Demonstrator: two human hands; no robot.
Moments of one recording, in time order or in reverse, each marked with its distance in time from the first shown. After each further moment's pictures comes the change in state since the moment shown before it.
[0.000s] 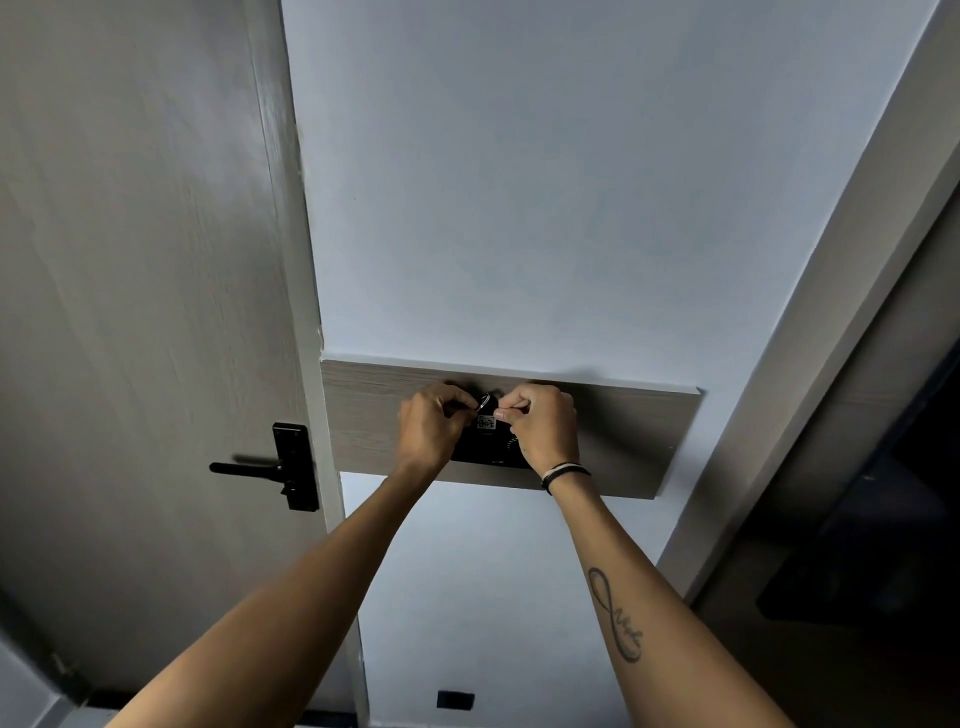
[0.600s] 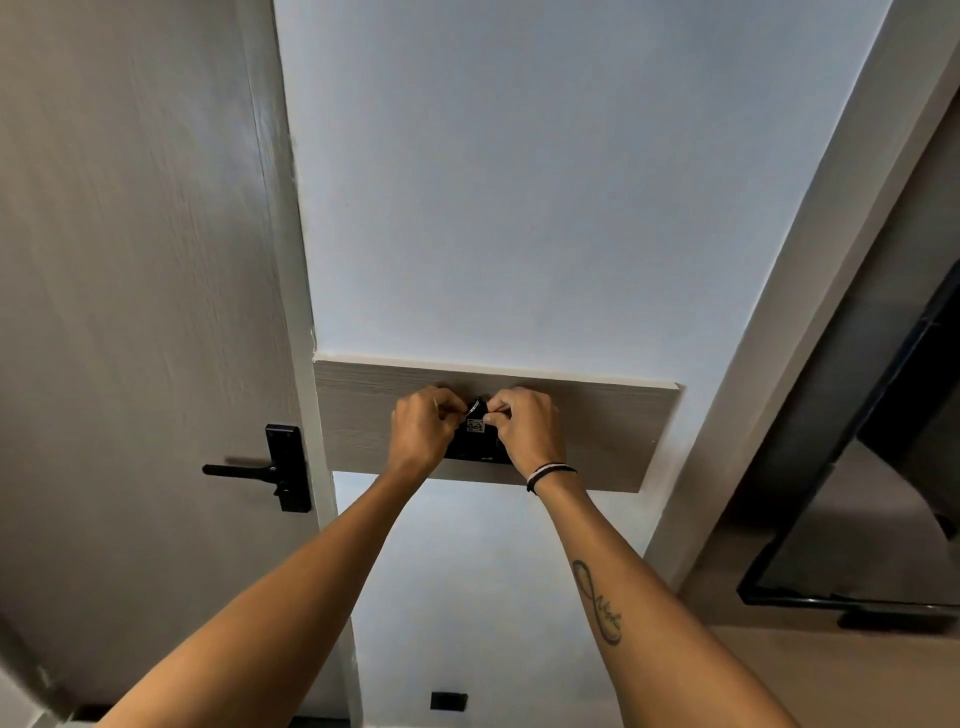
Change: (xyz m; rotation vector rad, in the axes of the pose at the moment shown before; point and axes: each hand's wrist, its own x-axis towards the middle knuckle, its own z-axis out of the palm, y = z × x) left_hand -0.008 0.004 -0.005 0.205 -0.028 0.074; right_hand -0.014 -0.007 -0.002 -0.188 -0.025 -0.110
